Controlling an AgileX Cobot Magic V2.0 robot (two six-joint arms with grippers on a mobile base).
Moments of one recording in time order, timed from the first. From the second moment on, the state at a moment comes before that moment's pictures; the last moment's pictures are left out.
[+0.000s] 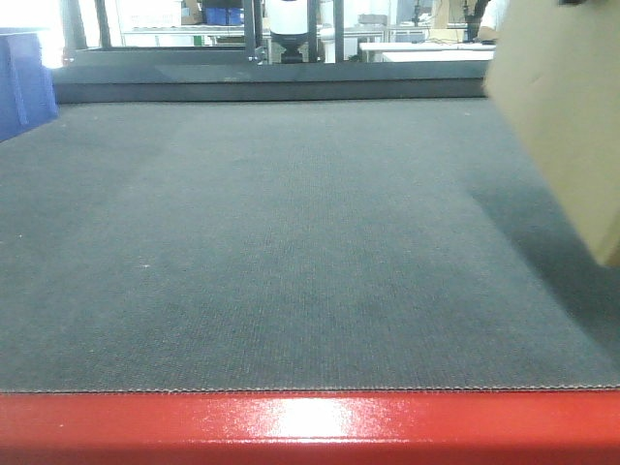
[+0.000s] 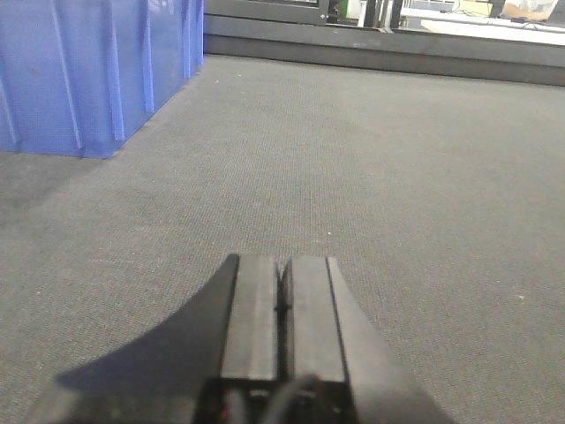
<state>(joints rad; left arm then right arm) -0.02 -0.01 0.03 -0.09 0.11 0.02 0.33 1.07 -0.98 -0.24 0.65 0.47</state>
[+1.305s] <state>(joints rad) -0.02 -0.01 0.03 -0.09 0.11 0.02 0.33 0.60 -0.88 -0.24 0.68 0.46</state>
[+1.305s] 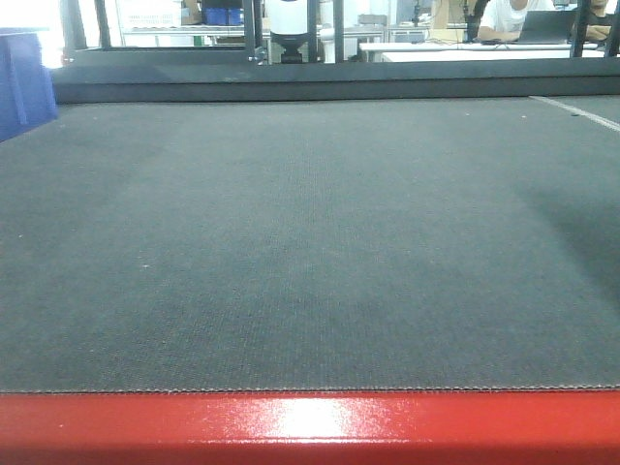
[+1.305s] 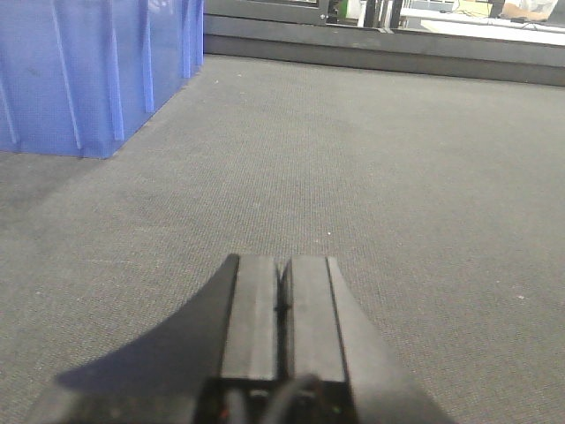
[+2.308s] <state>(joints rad) -0.02 -0.01 0.03 -0.09 0.11 0.02 0.33 0.60 -0.88 -0.24 0.68 0.45</state>
